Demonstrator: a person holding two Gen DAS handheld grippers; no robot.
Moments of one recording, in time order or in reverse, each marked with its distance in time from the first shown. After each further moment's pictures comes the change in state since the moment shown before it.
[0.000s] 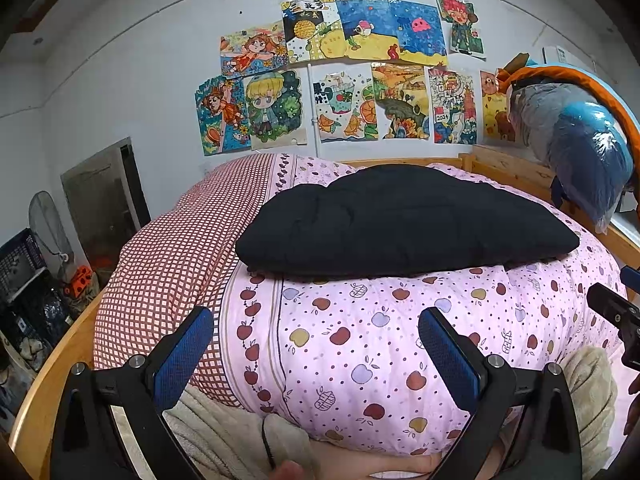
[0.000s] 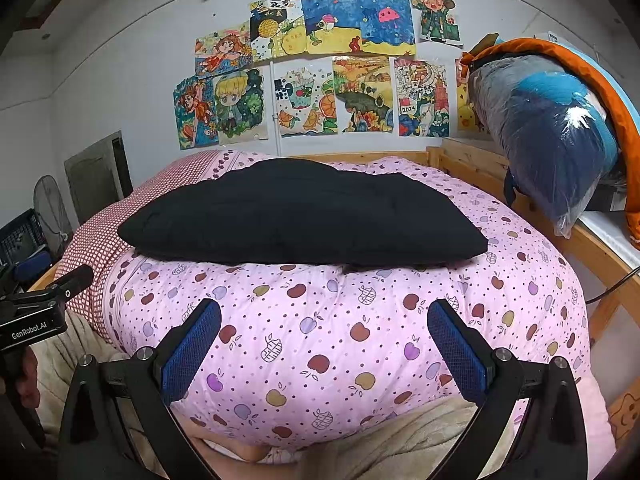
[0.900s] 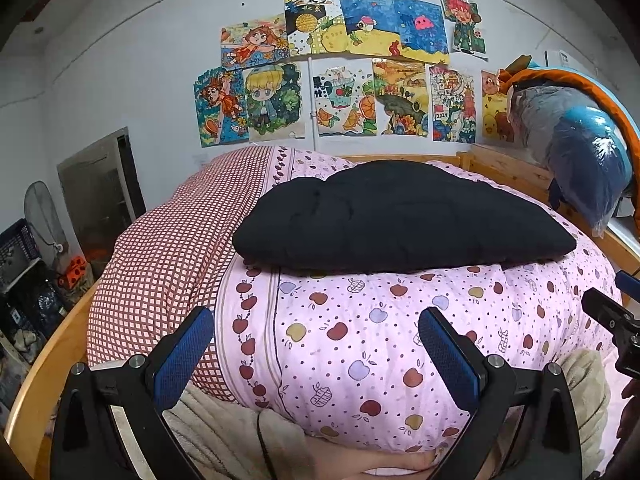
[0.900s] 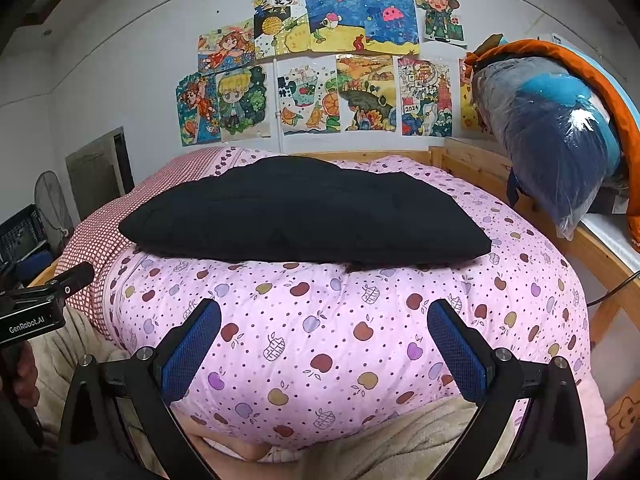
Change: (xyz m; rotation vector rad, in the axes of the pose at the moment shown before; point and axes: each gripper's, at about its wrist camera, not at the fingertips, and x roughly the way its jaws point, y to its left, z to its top) left arm 0.003 -0.001 -0.001 -0.027 0.024 -0.018; right arm 0.004 0.005 -0.005 -0.011 0.006 0.005
